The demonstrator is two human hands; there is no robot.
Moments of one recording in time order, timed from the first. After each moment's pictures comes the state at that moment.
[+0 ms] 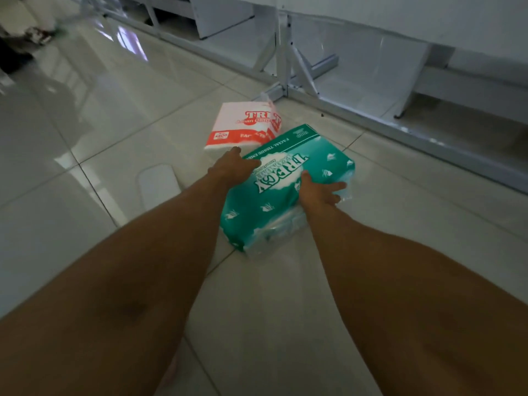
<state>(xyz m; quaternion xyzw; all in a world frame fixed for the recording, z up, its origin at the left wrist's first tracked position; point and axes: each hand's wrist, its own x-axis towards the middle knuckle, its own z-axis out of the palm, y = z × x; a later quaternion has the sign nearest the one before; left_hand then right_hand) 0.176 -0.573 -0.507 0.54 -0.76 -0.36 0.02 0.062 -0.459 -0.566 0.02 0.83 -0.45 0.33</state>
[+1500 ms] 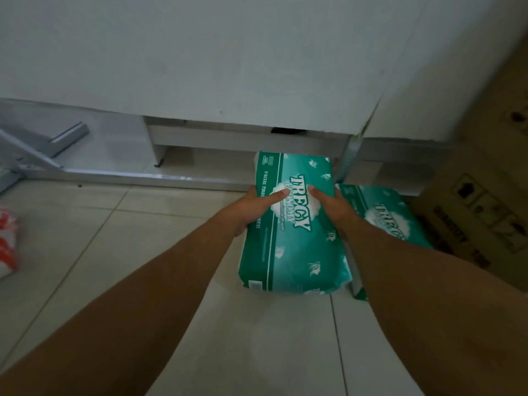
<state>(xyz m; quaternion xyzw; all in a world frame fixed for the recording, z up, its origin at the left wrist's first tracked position) -0.096 -0.205 -0.466 0.09 -0.73 -0.66 -0.15 -0.160 -0.016 -0.494 0.06 0.75 -0.65 0.12</state>
